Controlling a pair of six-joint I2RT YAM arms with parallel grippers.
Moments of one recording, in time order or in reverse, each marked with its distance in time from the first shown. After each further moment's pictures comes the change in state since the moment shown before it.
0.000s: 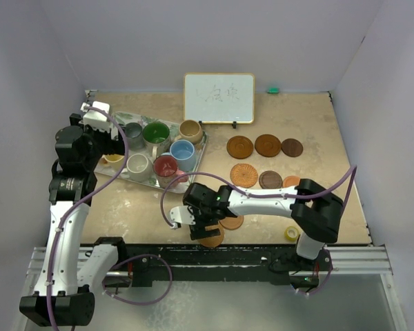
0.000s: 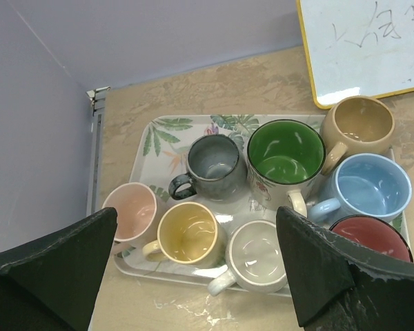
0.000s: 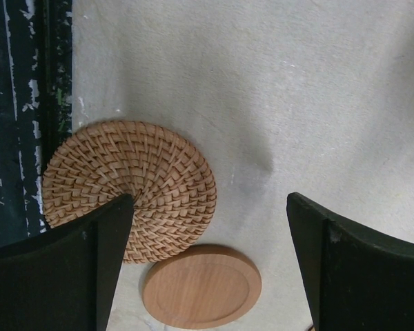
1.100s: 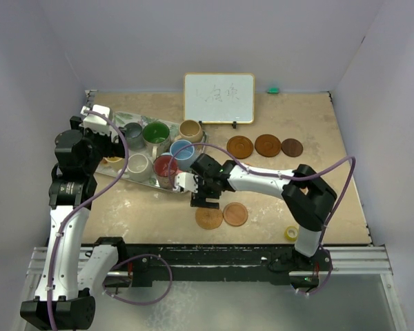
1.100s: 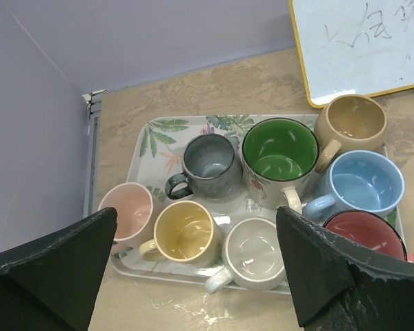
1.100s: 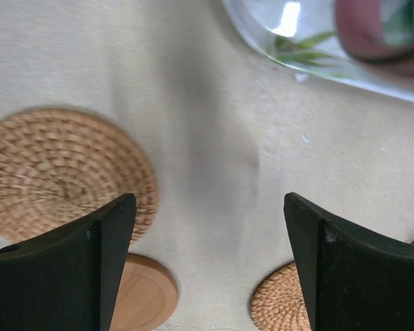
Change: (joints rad) left arm 0.001 -0.035 -0.026 0.003 0.020 0.001; right arm -0.229 0.093 0.134 -0.012 0.043 0.012
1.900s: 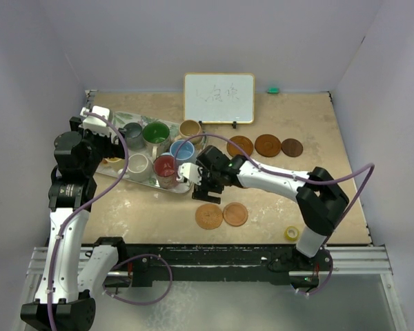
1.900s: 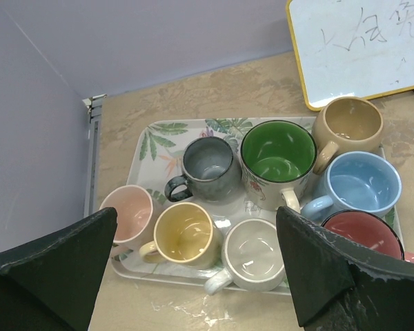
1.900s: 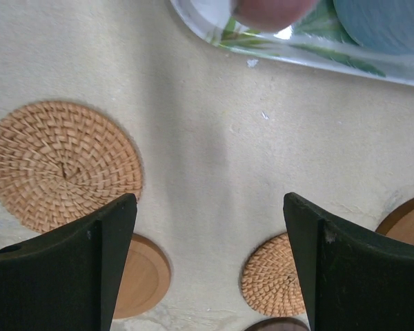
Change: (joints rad) left arm 0.000 -0.018 -0.007 0.005 0.008 0.003; right arm -0.063 -0.086 0.006 -0.013 -0.048 0.034
